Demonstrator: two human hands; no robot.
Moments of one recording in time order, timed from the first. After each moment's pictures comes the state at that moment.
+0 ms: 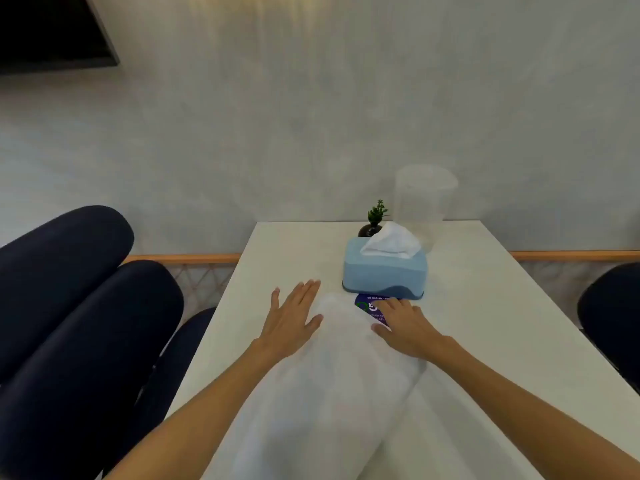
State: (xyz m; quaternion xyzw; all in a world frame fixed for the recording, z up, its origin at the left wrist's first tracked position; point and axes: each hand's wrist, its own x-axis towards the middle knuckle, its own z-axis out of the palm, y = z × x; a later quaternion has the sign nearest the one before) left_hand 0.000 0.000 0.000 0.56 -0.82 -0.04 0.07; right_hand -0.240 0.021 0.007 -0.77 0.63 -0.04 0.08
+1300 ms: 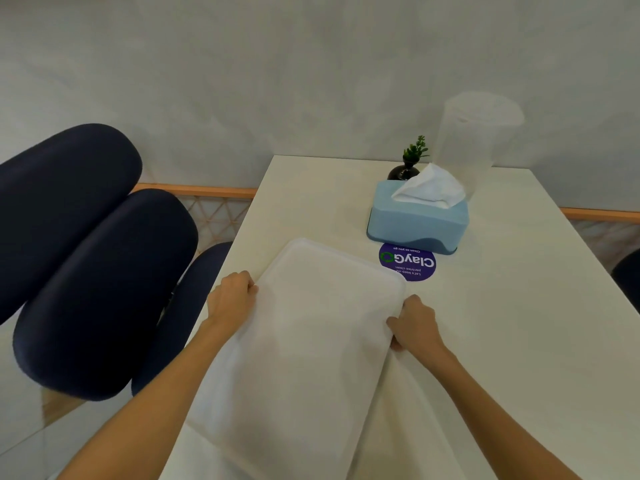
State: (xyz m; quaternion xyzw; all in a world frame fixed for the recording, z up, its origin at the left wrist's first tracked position) left_hand 0.108 0.015 -0.049 0.77 -0.62 -0.09 0.12; right_hand -0.190 0.054 -0.039 -0.52 0.78 -0.17 0.32
